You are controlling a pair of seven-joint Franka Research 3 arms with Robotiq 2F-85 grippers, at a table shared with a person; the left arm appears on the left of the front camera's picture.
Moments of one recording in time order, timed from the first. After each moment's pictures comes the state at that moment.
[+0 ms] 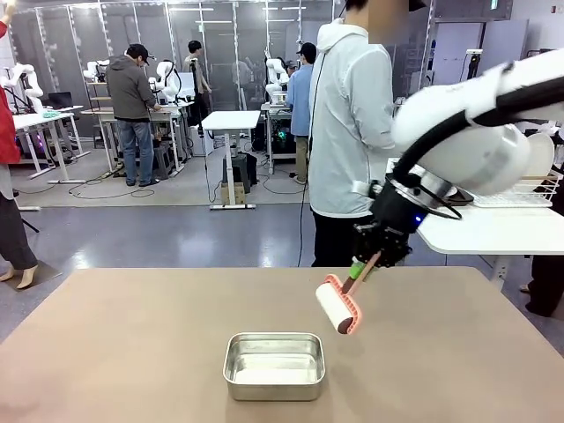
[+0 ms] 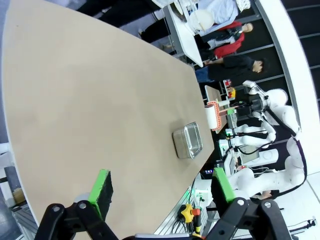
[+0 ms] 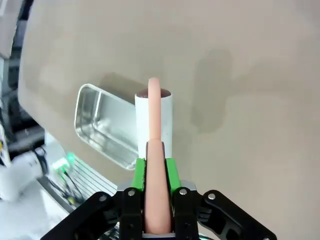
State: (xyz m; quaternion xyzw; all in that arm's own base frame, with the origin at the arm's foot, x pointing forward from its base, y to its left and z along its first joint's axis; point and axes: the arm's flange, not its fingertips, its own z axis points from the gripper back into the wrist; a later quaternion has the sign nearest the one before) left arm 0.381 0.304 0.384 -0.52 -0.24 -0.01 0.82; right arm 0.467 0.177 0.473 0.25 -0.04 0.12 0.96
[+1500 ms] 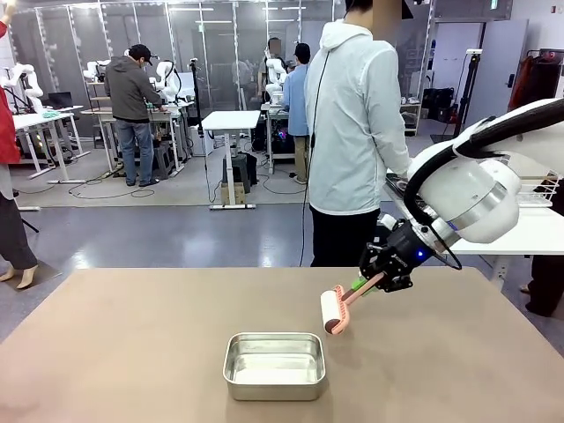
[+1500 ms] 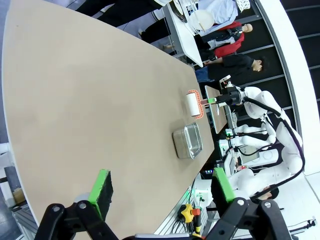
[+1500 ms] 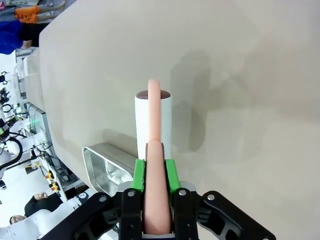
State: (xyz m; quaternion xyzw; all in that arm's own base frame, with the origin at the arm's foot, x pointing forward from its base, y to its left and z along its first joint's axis) left arm 0.381 0.304 0.384 -0.52 -0.24 -0.01 0.82; right arm 0.530 0.131 0.374 0.36 -0.02 -0.03 0.93
